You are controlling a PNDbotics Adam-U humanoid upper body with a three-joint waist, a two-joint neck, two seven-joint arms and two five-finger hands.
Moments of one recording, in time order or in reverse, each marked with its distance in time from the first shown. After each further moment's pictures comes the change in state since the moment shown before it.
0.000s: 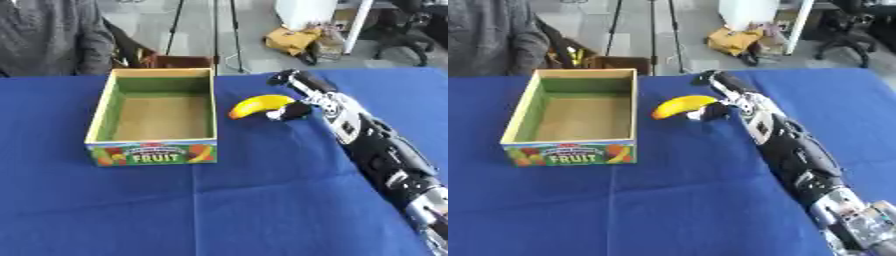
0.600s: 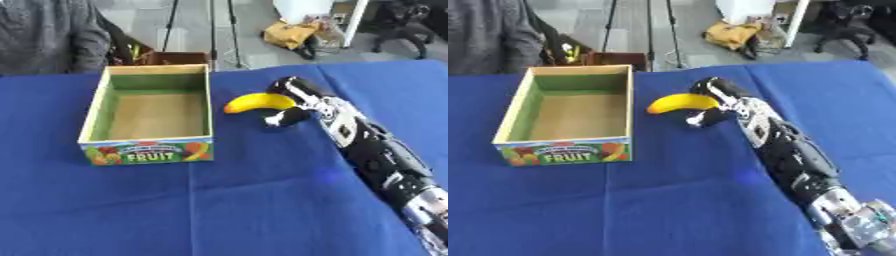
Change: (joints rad) left arm 0.000 -0.008 -0.002 -0.001 0.002 0.002 -0.002; right arm 0.008 0.001 0.002 0.023 0.007 -0.003 0.020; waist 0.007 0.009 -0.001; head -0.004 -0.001
